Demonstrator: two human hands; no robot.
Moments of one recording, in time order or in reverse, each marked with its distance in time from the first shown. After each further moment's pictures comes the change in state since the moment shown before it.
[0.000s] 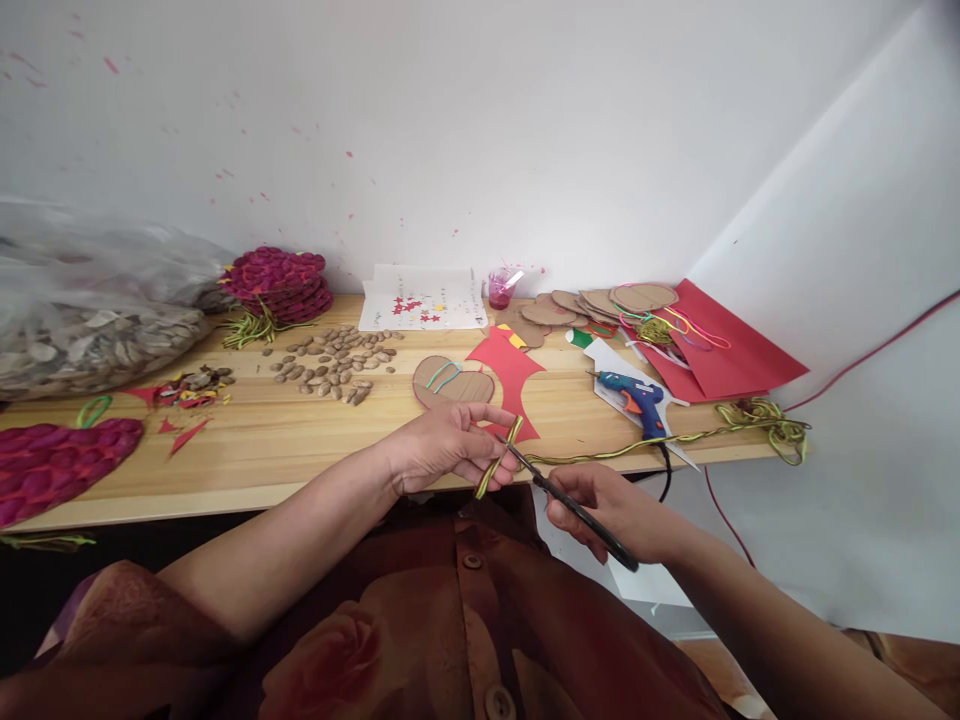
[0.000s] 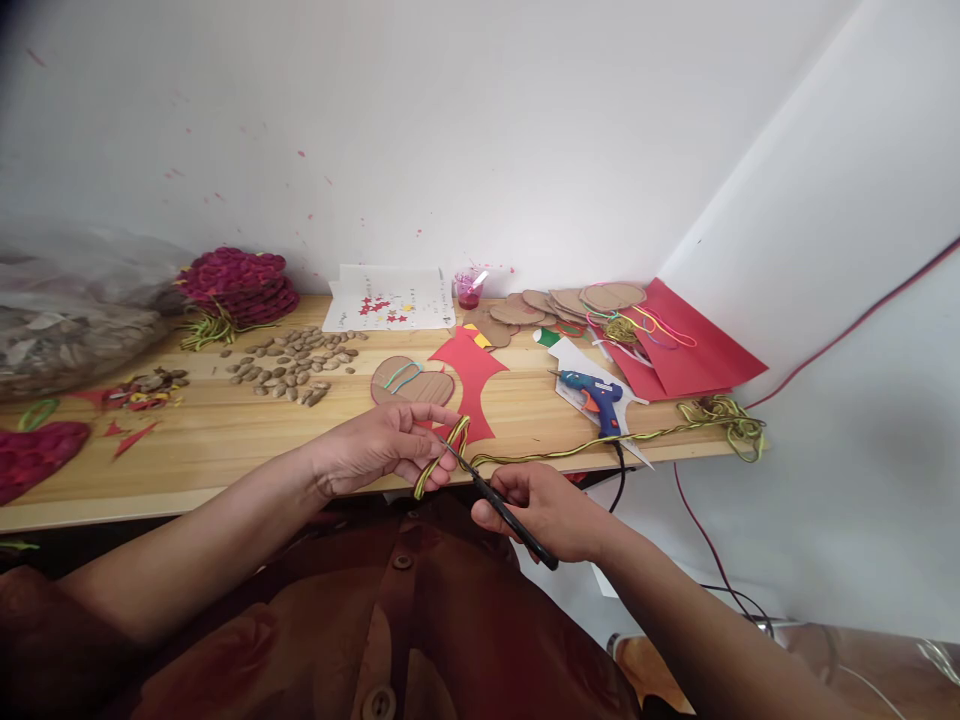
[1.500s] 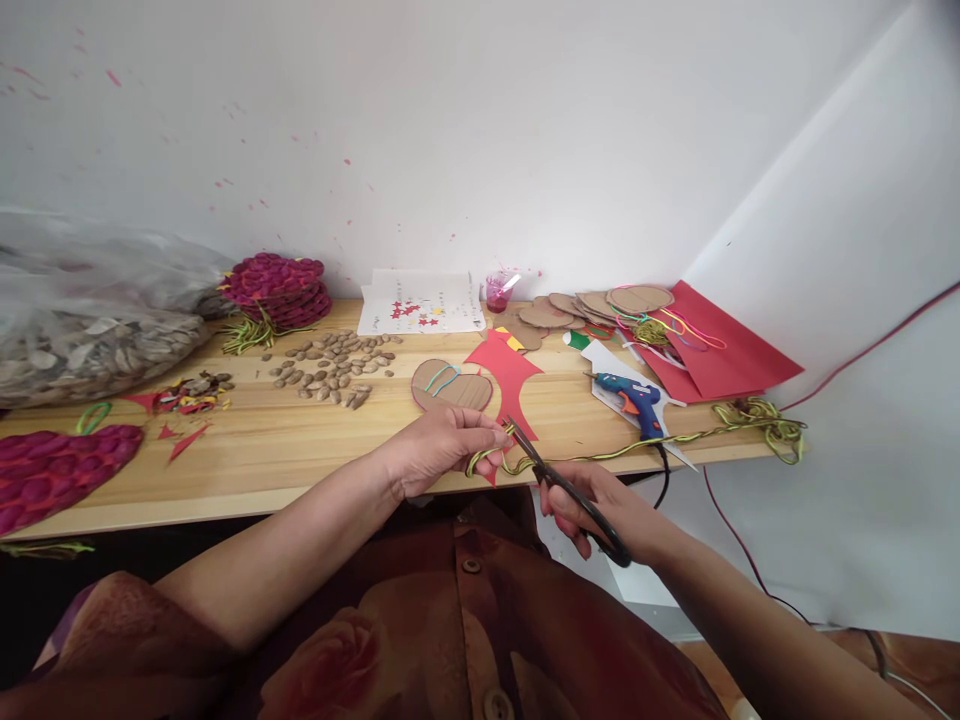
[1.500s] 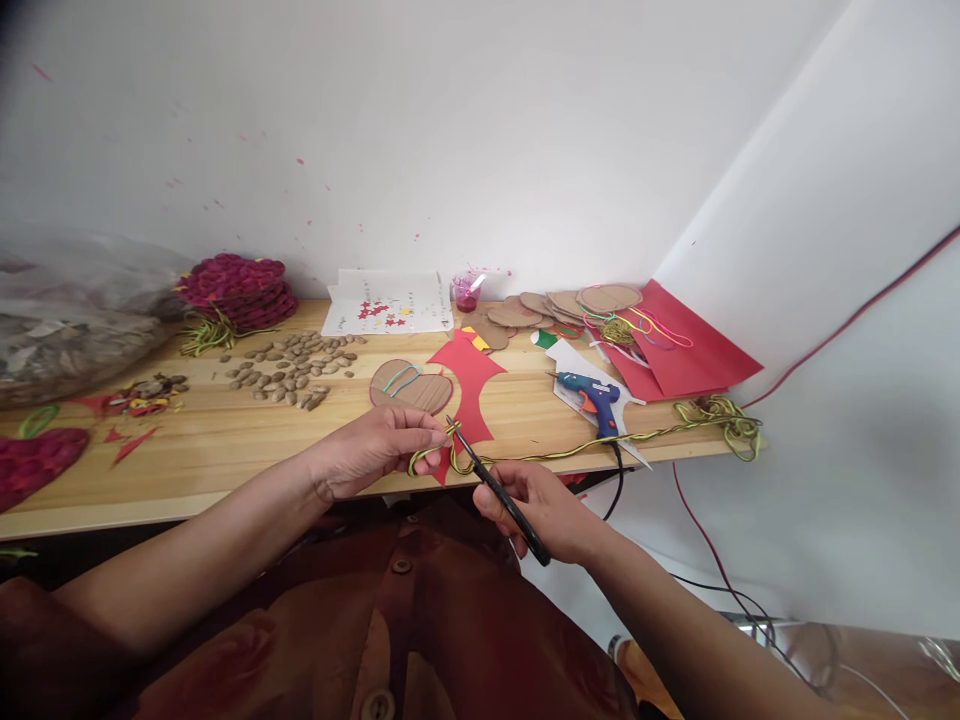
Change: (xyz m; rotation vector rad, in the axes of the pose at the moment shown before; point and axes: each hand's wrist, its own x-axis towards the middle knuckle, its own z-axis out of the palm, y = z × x) left_hand 0.003 -0.002 0.003 0.059 0.115 0.068; right_hand 0.003 0.000 0.007 0.074 0.078 -0.054
